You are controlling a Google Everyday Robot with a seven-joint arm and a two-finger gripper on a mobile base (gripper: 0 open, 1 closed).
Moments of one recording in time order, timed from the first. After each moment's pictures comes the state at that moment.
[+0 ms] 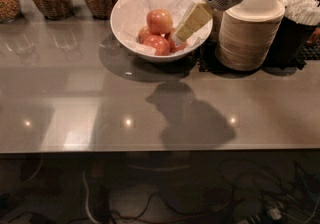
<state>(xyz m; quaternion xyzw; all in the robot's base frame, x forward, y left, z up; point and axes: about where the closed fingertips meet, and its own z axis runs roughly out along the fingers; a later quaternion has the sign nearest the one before) 0.656 -0.087 0.994 -0.55 0.72 0.03 0.42</state>
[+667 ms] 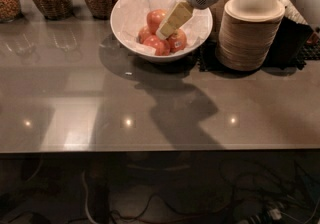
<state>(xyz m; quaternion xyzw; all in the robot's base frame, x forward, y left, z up) 0.699 -0.046 0.977 -0.55 0.72 0.06 0.42</state>
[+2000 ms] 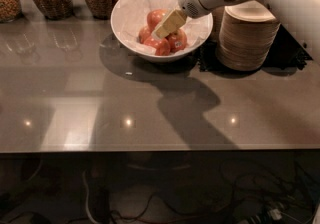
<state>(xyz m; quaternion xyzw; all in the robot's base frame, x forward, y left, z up) 0.734 -0.042 0.952 -0.50 0.72 0.06 0.47</state>
